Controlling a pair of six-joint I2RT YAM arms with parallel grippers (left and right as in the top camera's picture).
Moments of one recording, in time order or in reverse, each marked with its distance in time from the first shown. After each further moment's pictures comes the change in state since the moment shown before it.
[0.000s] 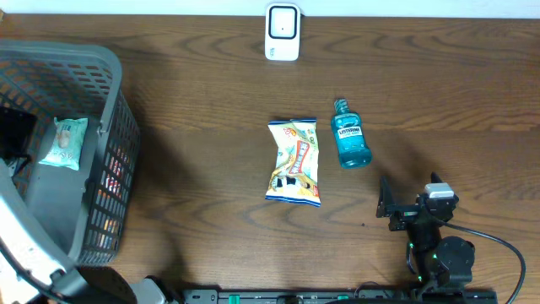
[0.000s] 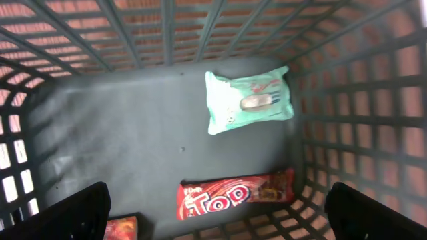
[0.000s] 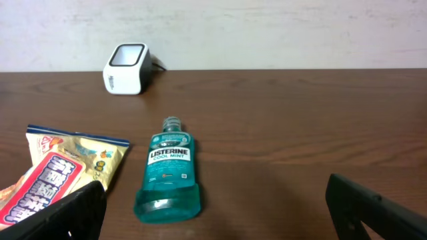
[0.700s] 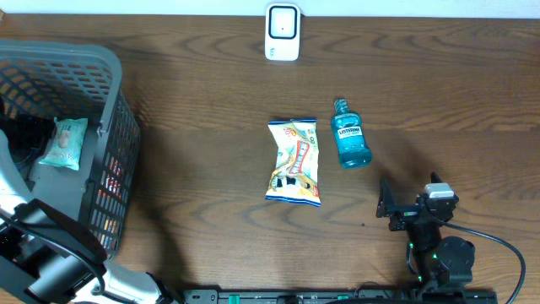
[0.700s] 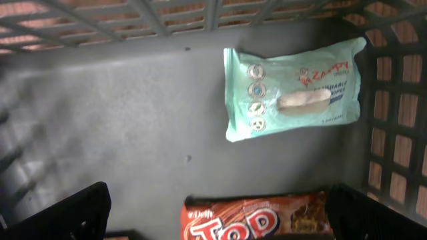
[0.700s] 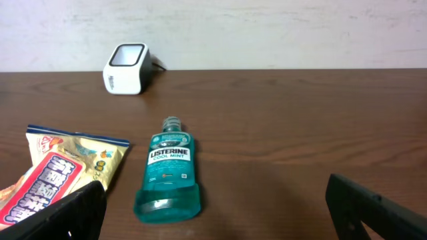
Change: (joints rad) left arm 0.002 0.275 -0.001 0.029 0.017 0.000; right arm 0.000 0.000 0.000 0.000 0.000 0.000
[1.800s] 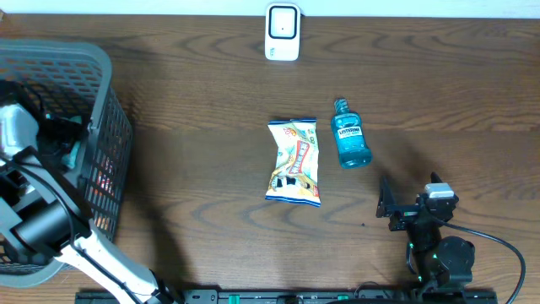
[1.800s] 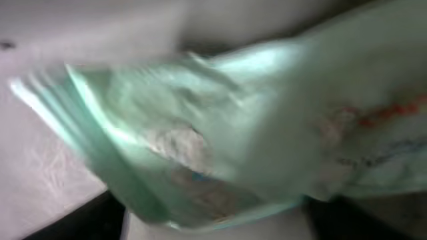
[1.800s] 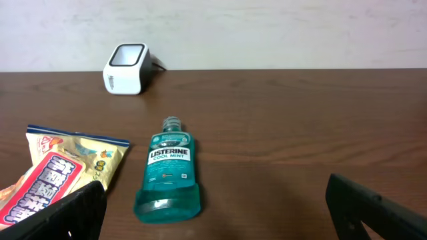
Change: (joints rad) left arm -0.078 0.305 -0.032 0.248 -0.011 0.018; right arm 0.000 0.000 0.000 0.000 0.000 0.000
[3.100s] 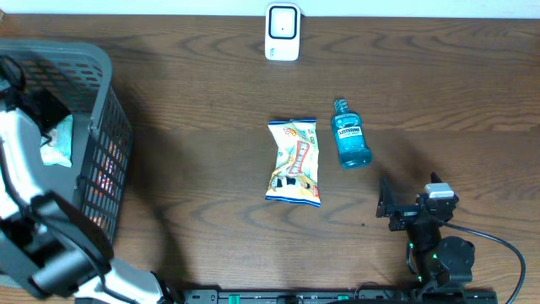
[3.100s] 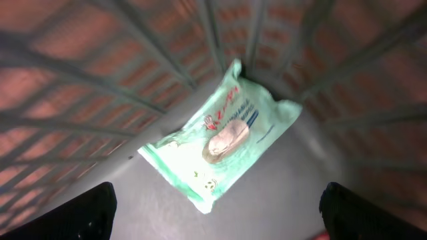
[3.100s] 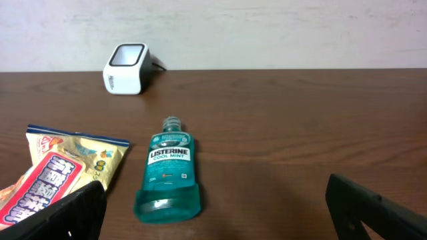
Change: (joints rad) left arm -0.052 -0.290 -0.069 0.140 -0.146 0.448; right arm 0.000 0.000 0.000 0.000 0.000 0.000
